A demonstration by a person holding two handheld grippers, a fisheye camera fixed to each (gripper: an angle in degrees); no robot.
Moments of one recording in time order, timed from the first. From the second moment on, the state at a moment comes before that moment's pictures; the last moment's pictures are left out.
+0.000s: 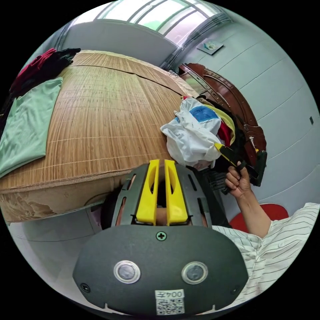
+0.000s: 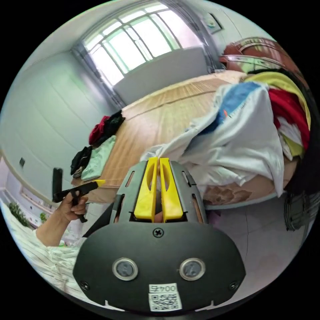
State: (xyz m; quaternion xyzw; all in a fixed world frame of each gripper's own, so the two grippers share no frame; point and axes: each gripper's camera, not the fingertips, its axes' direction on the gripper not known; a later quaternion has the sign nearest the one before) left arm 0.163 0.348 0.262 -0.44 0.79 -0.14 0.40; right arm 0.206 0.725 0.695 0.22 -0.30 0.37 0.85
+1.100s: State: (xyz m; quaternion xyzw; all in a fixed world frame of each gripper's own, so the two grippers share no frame) left arm 0.227 0.181 0.120 -0.34 0.91 0.03 0.25; right arm 0.139 0.803 0.584 0.20 -0.26 0.23 0.92
